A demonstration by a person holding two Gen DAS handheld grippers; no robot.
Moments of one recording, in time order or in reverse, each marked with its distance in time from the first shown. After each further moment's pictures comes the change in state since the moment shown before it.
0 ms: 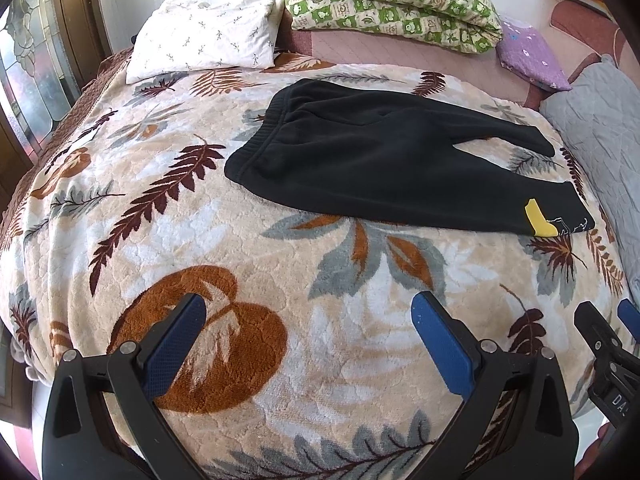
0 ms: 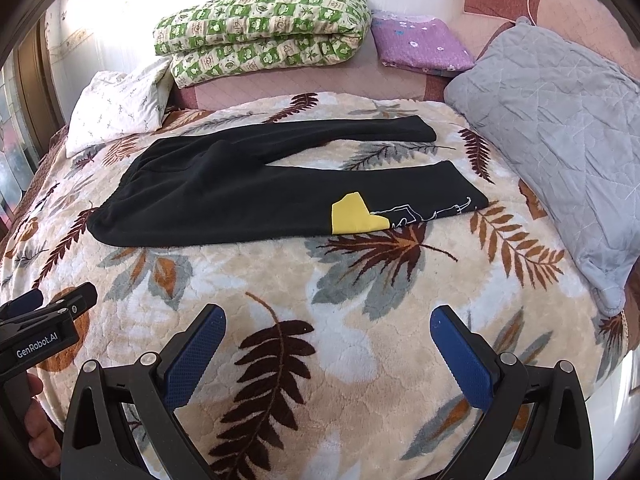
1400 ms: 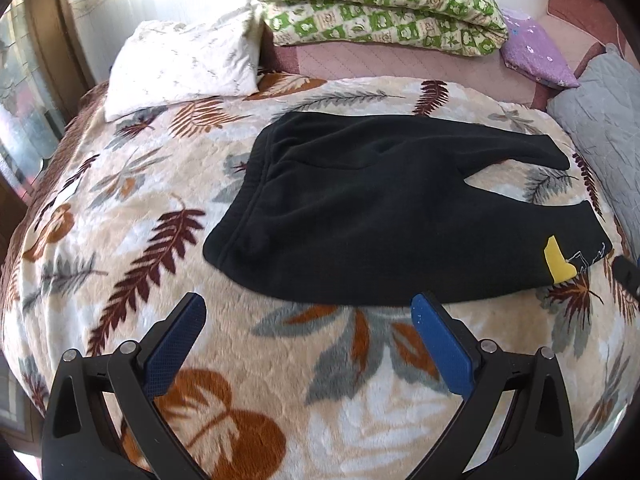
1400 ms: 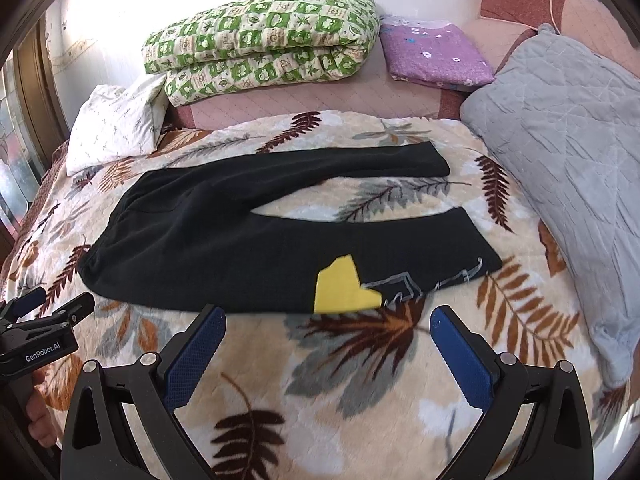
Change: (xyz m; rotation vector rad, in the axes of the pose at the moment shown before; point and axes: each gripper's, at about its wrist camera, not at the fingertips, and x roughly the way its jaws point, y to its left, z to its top) left arm 0.038 -0.016 0.074 0.089 0.004 0.014; right arm 0.038 -0.033 0.075 -0.019 -0.006 0.072
